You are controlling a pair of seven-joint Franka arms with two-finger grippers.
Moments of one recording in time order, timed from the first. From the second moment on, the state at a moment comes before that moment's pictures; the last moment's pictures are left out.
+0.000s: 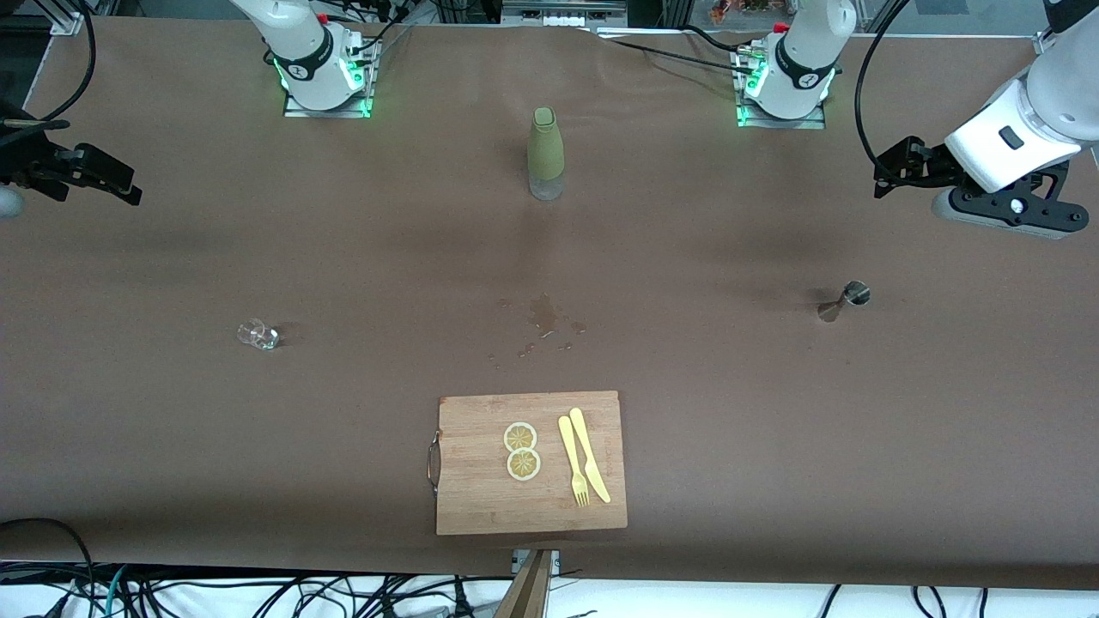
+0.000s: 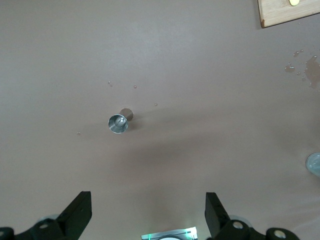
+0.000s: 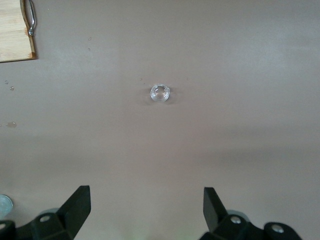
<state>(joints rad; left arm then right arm) 0.05 0.02 -0.17 -1.57 0.00 1.46 0.06 -0.05 -0.04 0.00 -1.67 0.00 1.59 0.00</state>
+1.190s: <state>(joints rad) 0.05 0.01 -0.22 -1.56 0.00 1.43 0.00 -0.05 -0.04 0.00 -1.67 0.00 1.59 0.00</state>
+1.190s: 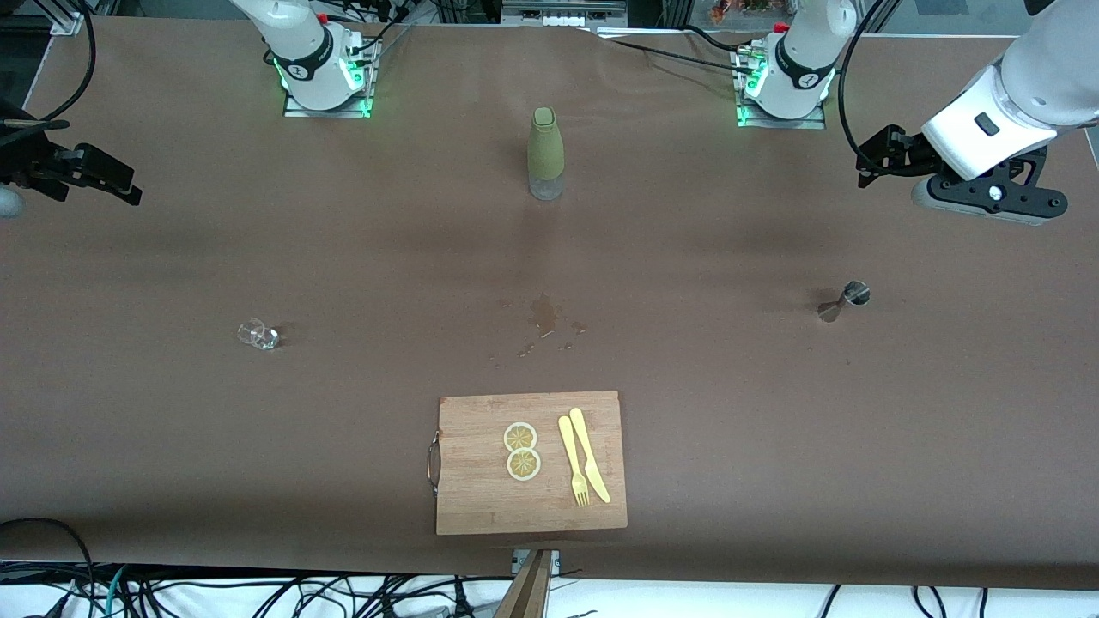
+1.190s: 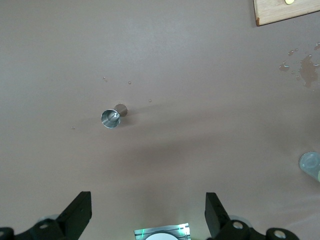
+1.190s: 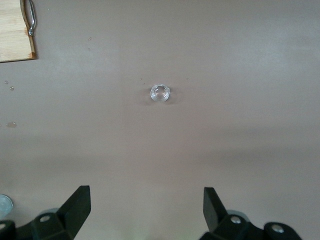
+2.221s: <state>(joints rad) 0.05 0.01 -0.21 -1.56 0.00 1.41 0.00 -0.05 -0.04 0.00 -1.67 0.00 1.59 0.00</state>
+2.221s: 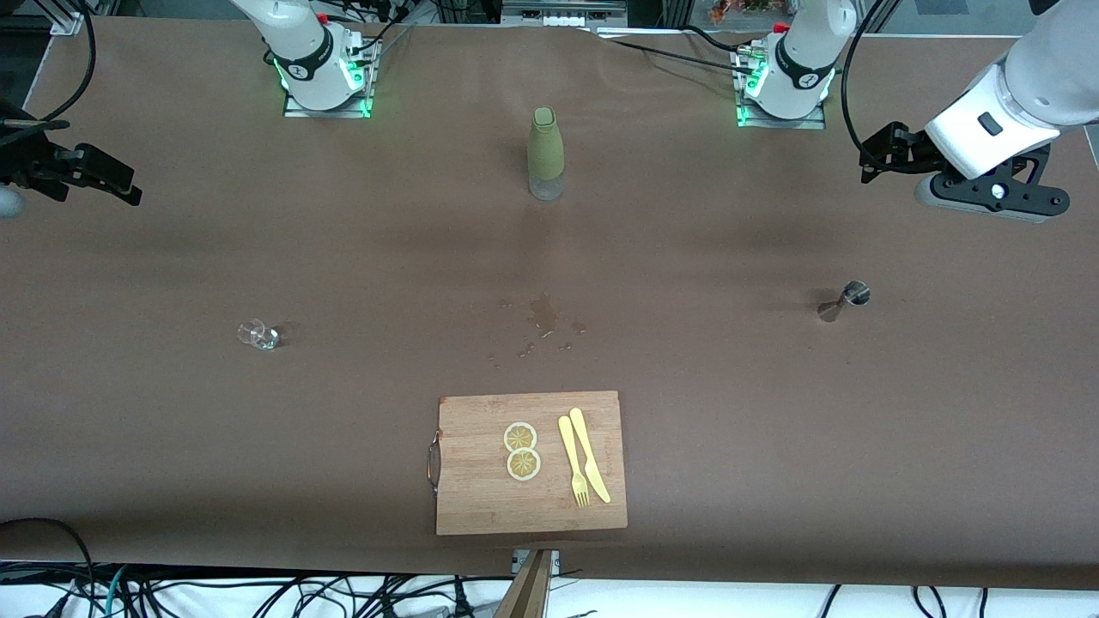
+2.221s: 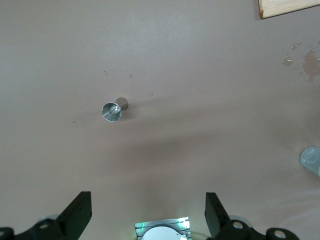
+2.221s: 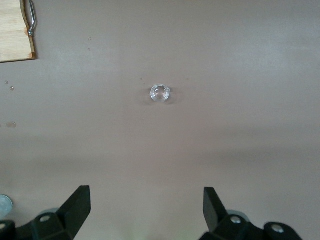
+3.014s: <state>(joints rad) 0.05 0.01 -0.20 -1.56 0.00 1.40 0.09 -0.05 -0.04 0.00 -1.67 0.00 1.59 0.00</state>
